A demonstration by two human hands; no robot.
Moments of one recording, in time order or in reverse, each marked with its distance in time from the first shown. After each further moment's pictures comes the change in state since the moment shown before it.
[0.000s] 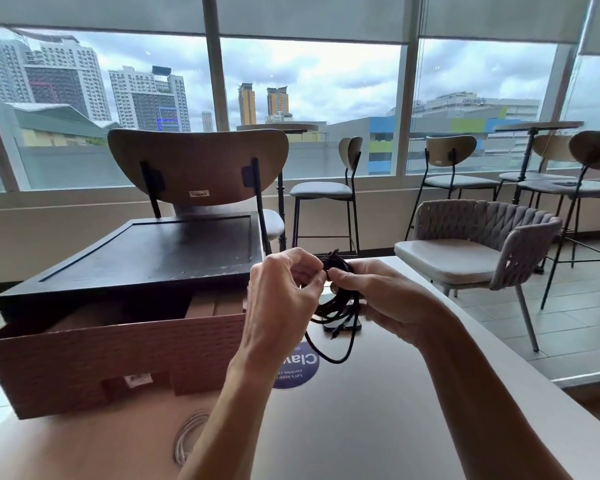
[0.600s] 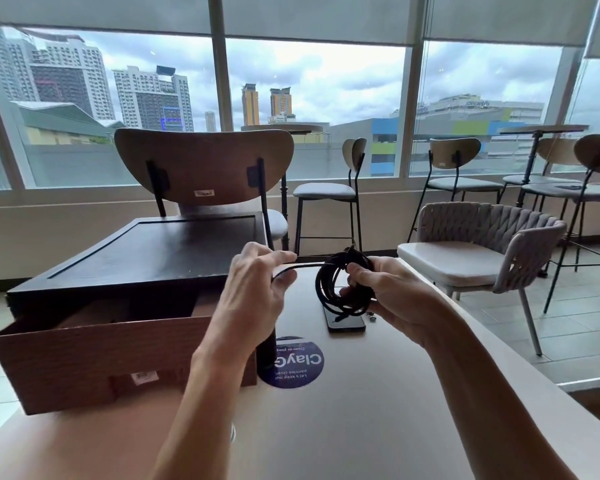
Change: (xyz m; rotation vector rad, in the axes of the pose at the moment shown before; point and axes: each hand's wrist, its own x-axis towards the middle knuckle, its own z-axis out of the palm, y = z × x) left_hand 0.014 -0.037 -0.031 0.373 -0.150 0.021; right_hand 0.000 -0.002 0.002 0.094 0.173 0.025
